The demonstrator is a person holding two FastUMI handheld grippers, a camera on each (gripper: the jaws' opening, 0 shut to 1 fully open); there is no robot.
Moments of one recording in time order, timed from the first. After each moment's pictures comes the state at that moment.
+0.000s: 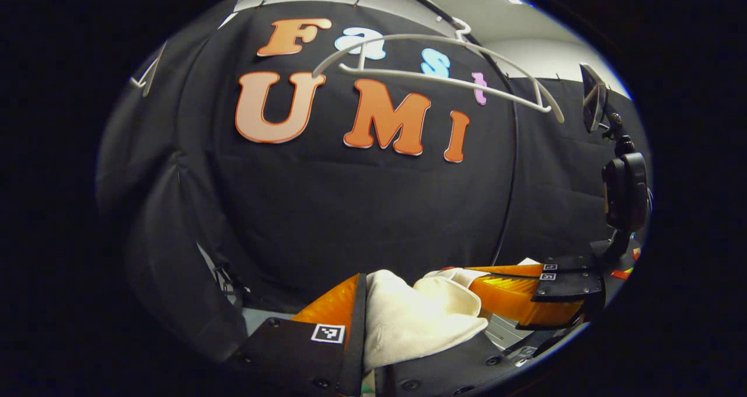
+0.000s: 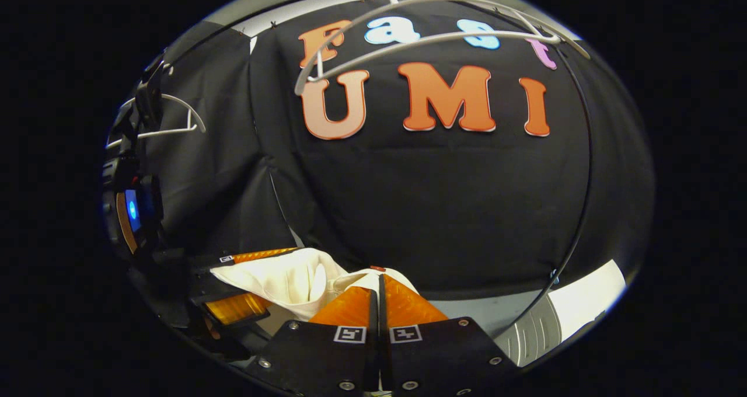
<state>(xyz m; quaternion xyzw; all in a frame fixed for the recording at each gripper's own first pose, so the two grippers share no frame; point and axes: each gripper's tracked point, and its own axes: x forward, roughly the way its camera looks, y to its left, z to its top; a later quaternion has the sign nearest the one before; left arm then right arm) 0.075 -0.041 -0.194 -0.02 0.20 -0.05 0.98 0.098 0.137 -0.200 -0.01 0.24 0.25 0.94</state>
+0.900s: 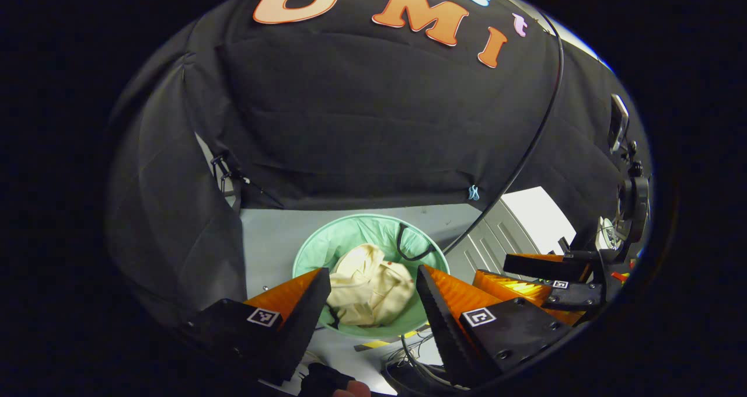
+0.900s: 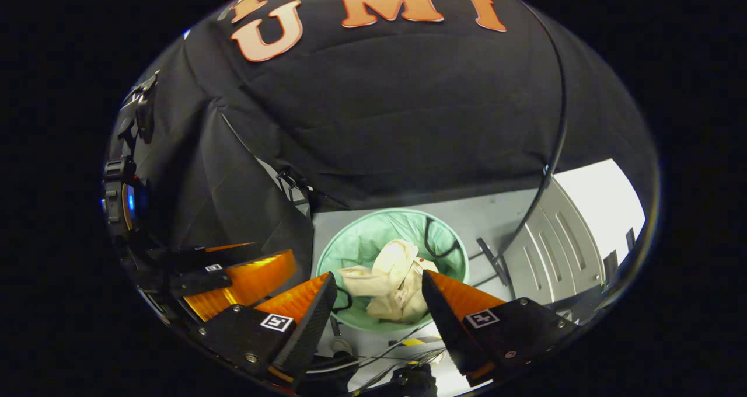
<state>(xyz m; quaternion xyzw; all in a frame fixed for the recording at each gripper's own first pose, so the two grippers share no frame) -0.016 -0.011 -0.364 -0.06 0.45 -0.01 0.89 0.030 0.081 -0.392 0.06 0.45 0.16 0.88</state>
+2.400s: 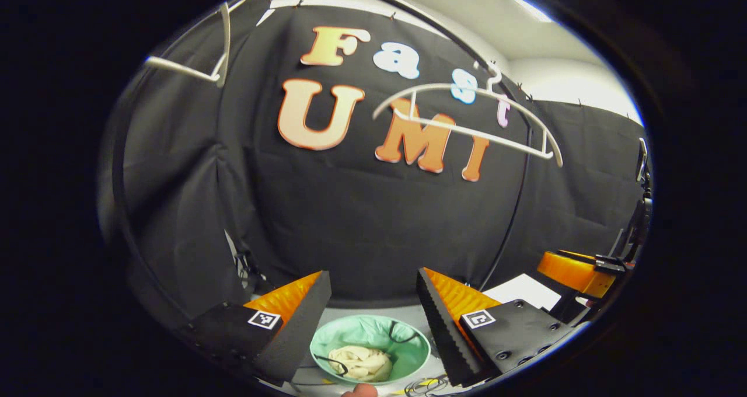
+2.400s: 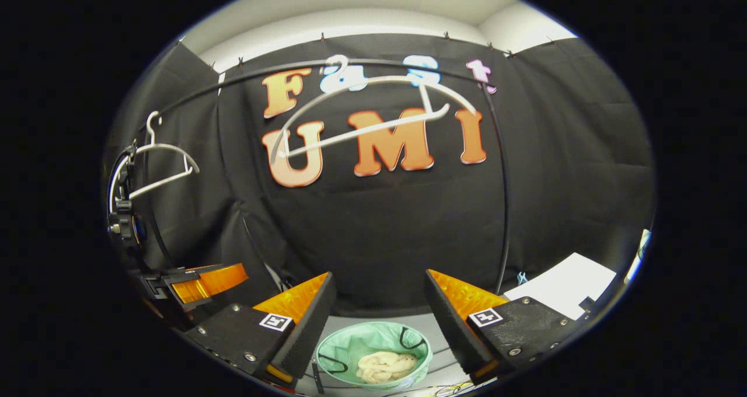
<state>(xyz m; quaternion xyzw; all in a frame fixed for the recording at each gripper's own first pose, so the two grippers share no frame) 0.006 0.021 -0.081 -0.06 0.14 0.01 0.99 0.047 0.034 -0.066 0.05 0.11 0.14 0.98</state>
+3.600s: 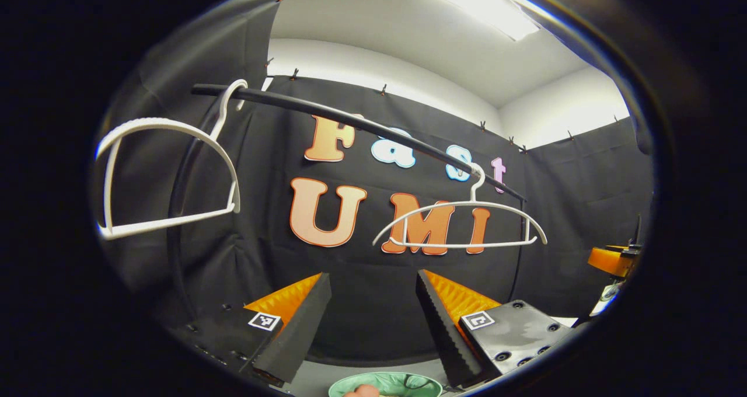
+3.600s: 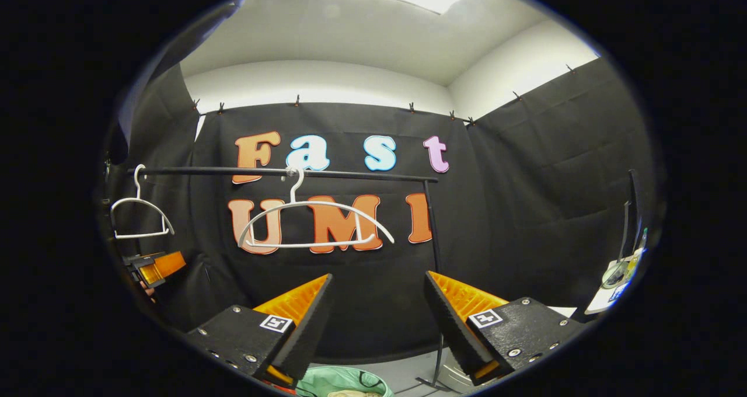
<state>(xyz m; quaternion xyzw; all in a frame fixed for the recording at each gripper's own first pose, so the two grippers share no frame) -0.009 0.022 0.063 -0.01 -0.05 0.04 1.00 -0.004 -0.072 0.062 0.03 -0.05 0.03 1.00</state>
